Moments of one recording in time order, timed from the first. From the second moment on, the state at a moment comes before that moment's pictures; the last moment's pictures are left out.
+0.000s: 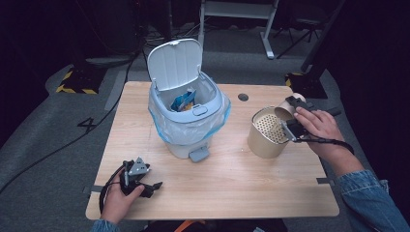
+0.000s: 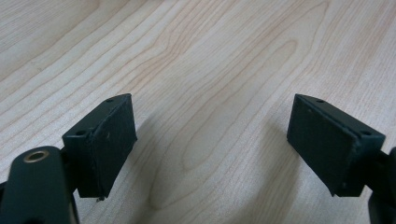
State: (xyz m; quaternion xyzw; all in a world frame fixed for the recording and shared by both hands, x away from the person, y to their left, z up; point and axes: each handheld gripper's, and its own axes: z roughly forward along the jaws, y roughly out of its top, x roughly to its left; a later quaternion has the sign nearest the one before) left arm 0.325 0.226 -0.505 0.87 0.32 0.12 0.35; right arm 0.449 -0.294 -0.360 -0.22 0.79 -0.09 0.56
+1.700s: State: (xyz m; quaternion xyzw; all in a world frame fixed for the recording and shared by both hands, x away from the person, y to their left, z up) left arm 0.325 0.226 -0.505 0.87 0.32 0.12 0.35; right arm 0.429 -0.276 -0.370 -0.40 0.60 -0.33 0.61
